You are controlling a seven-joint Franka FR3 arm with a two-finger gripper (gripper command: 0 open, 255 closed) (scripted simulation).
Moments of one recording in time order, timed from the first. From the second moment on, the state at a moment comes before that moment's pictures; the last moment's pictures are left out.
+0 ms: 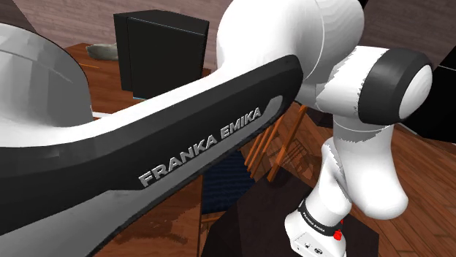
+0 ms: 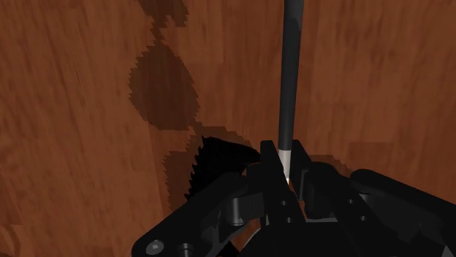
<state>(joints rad) 0.77 0.56 0.49 -1.35 -0.37 1.82 0.51</state>
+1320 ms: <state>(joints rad) 0.76 0.61 0.47 -1.46 -0.40 1.98 0.55</state>
